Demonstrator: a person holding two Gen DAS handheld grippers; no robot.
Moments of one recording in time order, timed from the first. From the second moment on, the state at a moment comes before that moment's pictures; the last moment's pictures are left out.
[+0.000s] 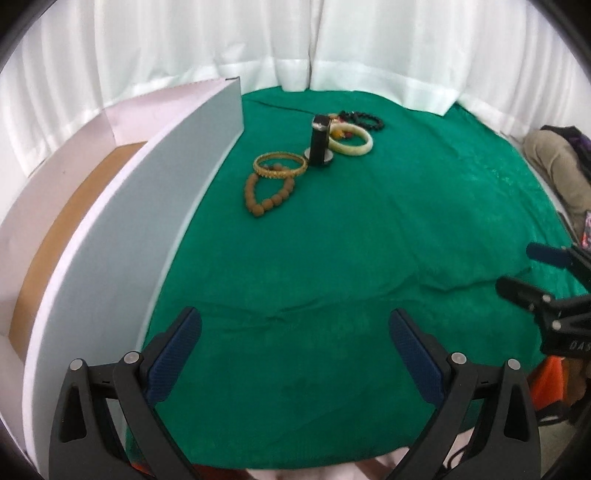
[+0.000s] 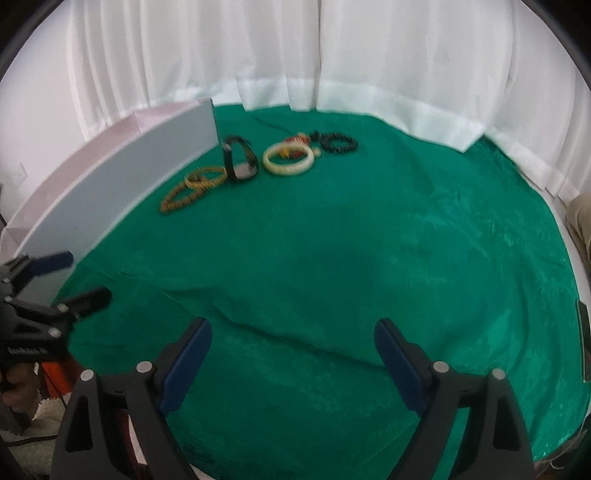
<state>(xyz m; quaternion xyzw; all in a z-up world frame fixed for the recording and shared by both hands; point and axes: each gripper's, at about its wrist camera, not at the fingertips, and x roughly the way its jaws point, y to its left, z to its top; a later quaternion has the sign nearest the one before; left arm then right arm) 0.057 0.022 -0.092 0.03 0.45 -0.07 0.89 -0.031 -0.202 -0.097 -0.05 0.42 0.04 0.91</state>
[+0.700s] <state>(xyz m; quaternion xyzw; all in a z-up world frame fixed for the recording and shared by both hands) 0.187 0.015 -0.127 0.03 0.44 -0.05 0.90 -0.026 -0.220 -0.108 0.00 0.43 0.04 0.90</state>
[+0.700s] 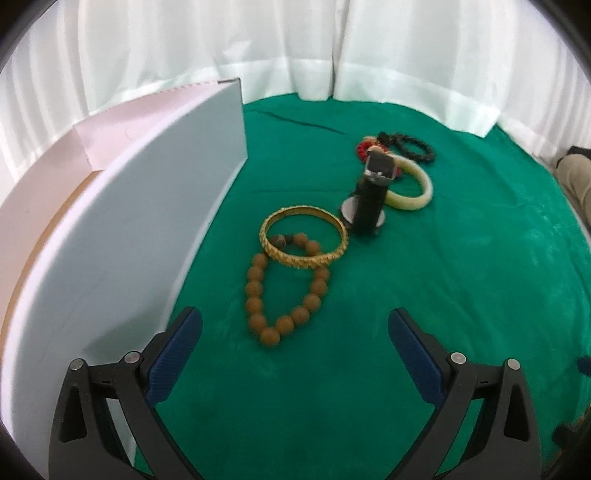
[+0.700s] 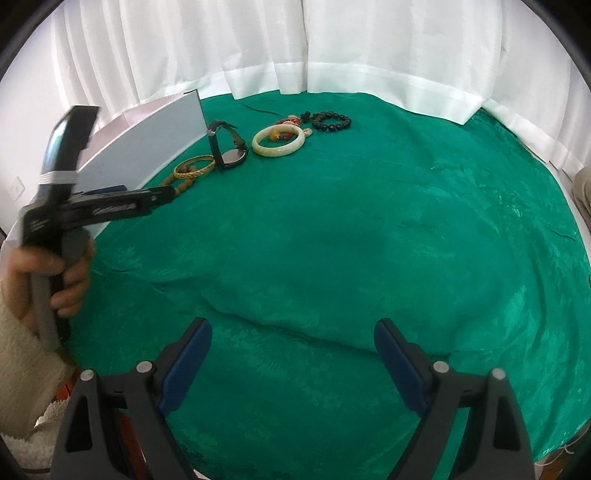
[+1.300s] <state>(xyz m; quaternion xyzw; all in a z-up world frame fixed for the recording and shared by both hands) 0.120 0.016 -0.132 0.03 0.47 -0.11 0.88 -0.025 -0.229 -0.111 0.01 0.43 0.04 0.90</state>
